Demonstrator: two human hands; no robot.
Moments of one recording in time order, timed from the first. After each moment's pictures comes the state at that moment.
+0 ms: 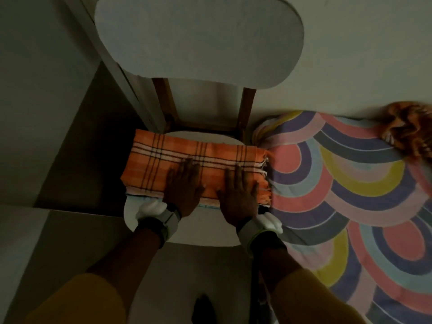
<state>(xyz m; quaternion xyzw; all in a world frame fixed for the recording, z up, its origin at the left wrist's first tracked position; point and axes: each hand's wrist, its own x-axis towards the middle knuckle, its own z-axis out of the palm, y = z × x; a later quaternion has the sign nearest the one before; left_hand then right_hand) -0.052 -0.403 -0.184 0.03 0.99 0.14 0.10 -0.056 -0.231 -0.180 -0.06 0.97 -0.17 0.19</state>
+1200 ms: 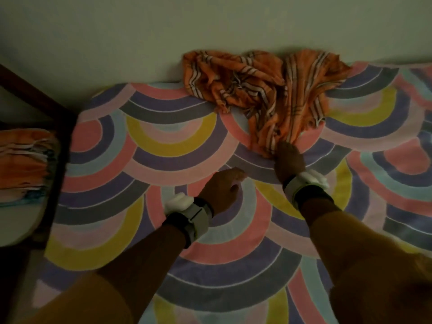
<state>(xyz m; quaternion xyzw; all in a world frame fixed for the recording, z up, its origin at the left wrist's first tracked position) -0.023 0.252 -0.198 0.16 0.88 0.41 0.20 -0.071 0.465 -0.249 0.10 0.98 -0.18 0.02</state>
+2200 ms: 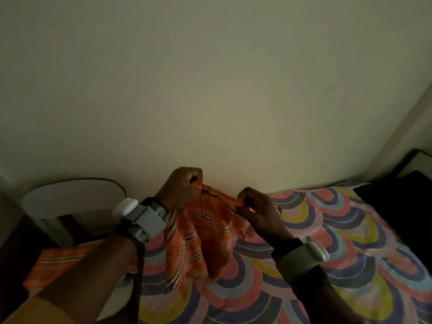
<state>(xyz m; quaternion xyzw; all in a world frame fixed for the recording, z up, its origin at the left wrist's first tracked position) 0.025 0.048 0.352 0.31 0.83 0.45 -0.05 0.118 0.258 0.319 -0.14 0.81 -0.56 -0.10</state>
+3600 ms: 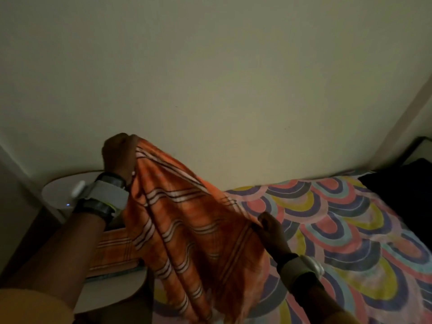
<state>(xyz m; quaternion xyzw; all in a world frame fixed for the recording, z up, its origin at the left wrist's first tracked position) 0.014 -0.072 0.389 -0.02 0.85 0.46 -0.25 0.158 0.257 0.206 0.12 0.85 -0.51 -0.08</state>
